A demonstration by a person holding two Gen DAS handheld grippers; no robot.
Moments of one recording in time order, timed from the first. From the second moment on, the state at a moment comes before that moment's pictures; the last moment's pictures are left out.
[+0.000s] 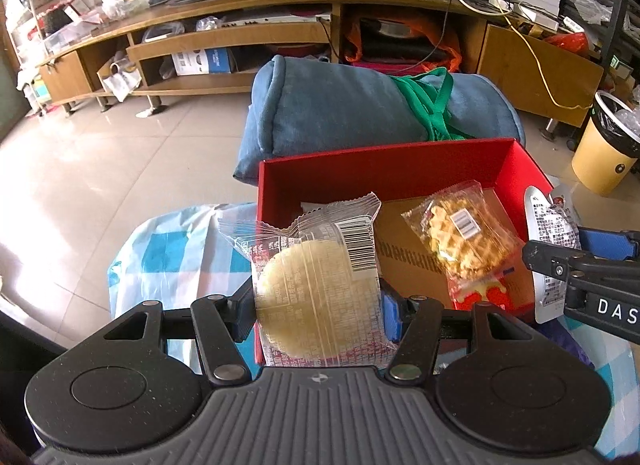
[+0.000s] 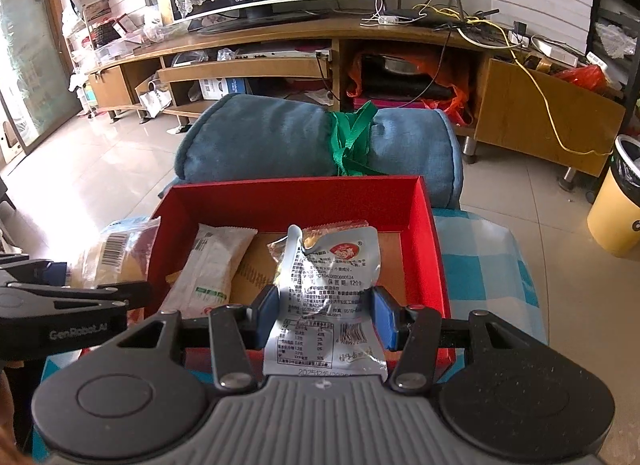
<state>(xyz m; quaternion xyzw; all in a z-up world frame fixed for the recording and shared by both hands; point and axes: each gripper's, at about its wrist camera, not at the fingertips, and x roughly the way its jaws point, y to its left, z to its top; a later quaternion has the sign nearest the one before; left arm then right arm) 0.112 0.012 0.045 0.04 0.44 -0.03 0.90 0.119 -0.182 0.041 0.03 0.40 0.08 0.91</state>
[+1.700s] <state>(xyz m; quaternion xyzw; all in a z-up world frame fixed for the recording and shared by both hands) 0.145 0.000 0.029 0.05 0.44 -0.03 0.90 0.172 -0.184 0.008 0.05 0.40 0.08 0.91</state>
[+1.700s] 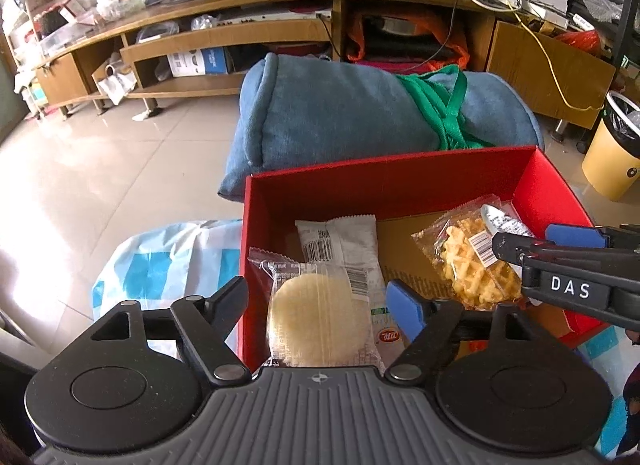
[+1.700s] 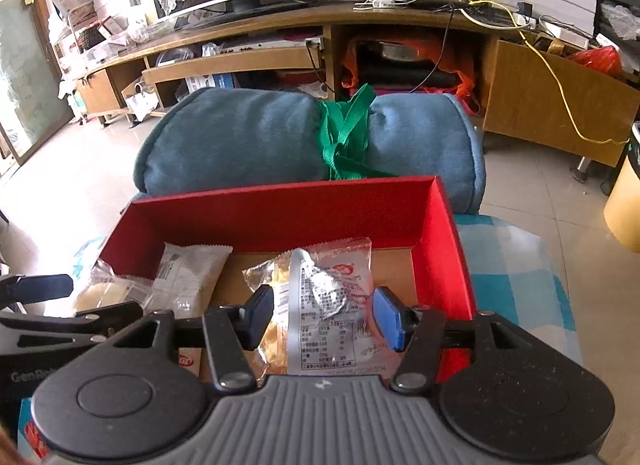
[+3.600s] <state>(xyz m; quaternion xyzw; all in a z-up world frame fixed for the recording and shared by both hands) 0.058 0.098 0.013 -0.01 0.52 -0.01 0.86 0.076 -0.127 0.030 0.01 0.42 0.15 0.89</state>
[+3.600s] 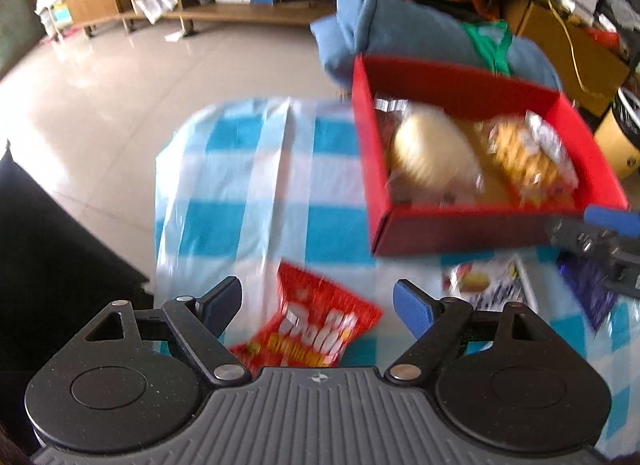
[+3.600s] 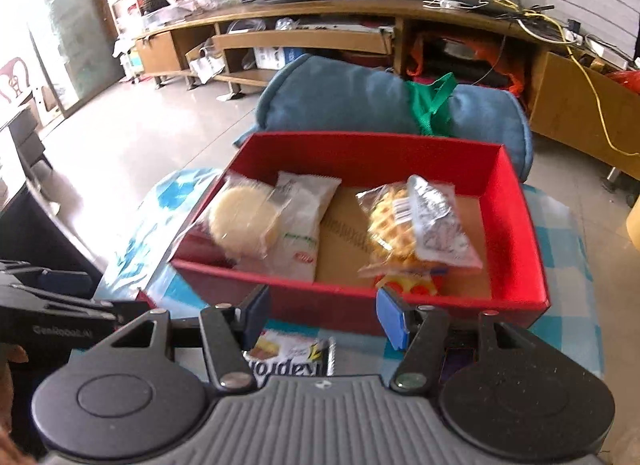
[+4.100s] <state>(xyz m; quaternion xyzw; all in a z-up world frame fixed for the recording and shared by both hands) 0.048 0.093 -0.037 0.06 0.57 -0.06 0.82 0.065 -0.124 0.019 0.01 0.45 0.17 0.88</state>
